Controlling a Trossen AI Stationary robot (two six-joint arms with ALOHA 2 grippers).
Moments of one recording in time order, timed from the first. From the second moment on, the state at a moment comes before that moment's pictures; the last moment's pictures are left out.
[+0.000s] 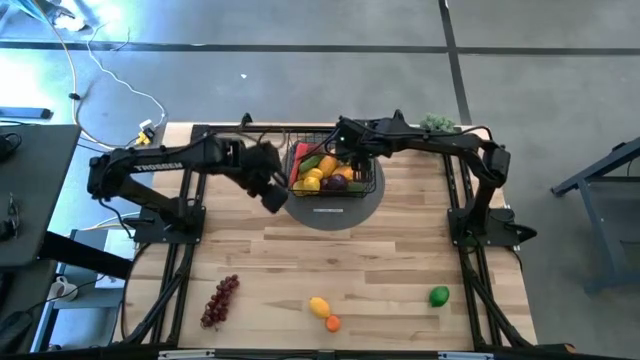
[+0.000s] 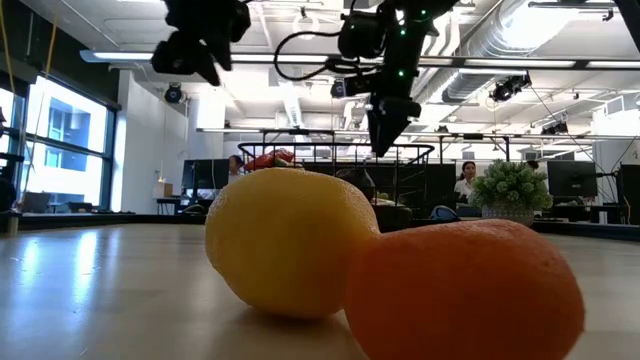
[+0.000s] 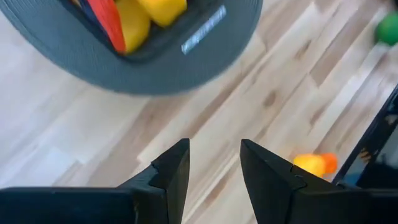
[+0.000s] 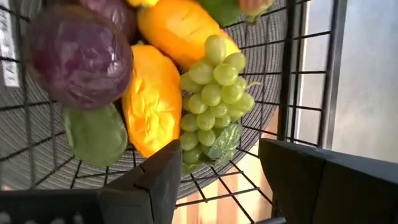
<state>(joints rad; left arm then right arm) 0.27 1.34 1.27 -1.04 0.12 -0.70 -0.36 1.81 1.55 -0.94 0.26 -0.47</state>
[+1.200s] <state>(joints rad) -0.55 1.34 1.27 -1.28 0.18 -1.62 -0.36 1.67 1.55 -1.09 0.14 -0.17</state>
